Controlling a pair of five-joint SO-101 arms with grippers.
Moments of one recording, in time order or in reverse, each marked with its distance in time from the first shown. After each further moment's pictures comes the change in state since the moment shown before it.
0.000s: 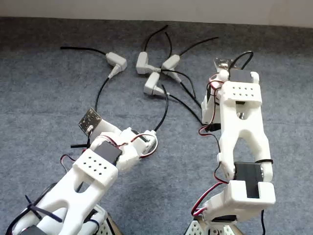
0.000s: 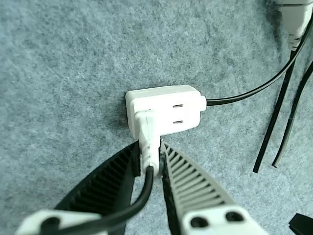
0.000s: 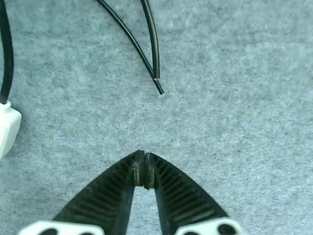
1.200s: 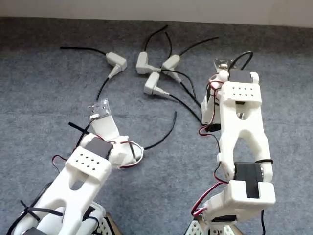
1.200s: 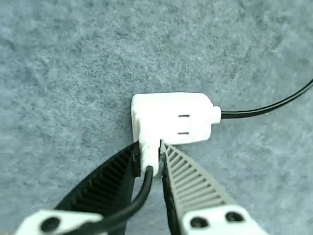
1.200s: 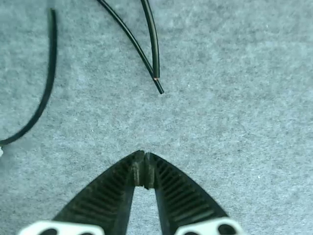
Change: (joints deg) left arm -7.1 0.0 0.2 13.6 -39.8; right arm 0.0 0.0 0.4 -0.2 0.0
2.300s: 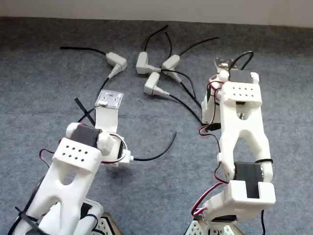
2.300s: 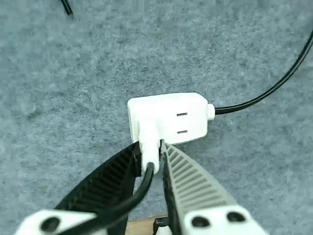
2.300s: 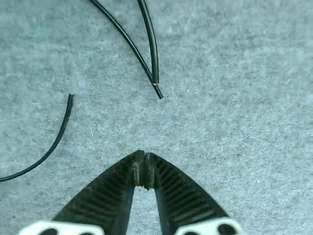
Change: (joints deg) left arm -8.0 0.3 -14.1 18.1 -36.7; right arm 0.2 0.0 0.3 -1.1 0.0
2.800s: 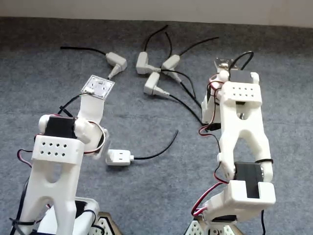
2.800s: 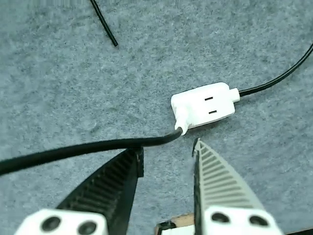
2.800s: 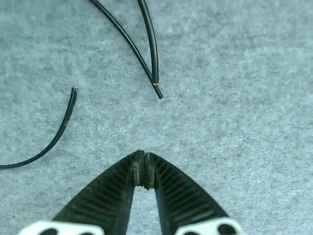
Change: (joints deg) left arm -12.4 -0.1 -9.5 6.9 -22.8; right arm 0.0 0.0 0.0 0.0 0.0
